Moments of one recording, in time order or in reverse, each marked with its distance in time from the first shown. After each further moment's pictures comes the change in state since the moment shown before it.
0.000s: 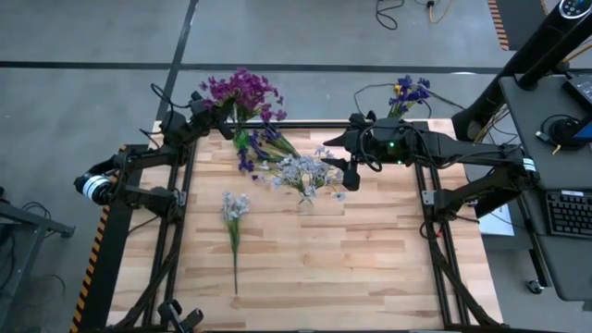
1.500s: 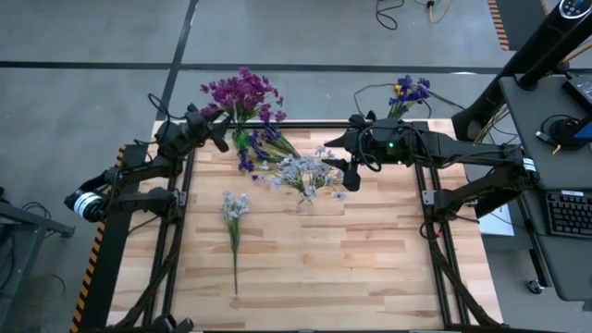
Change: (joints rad) left arm 0.000 -0.165 -0.138 -0.110 -0.002 0.006; right arm 0.000 0.000 0.000 -0.021 0.000 0.017
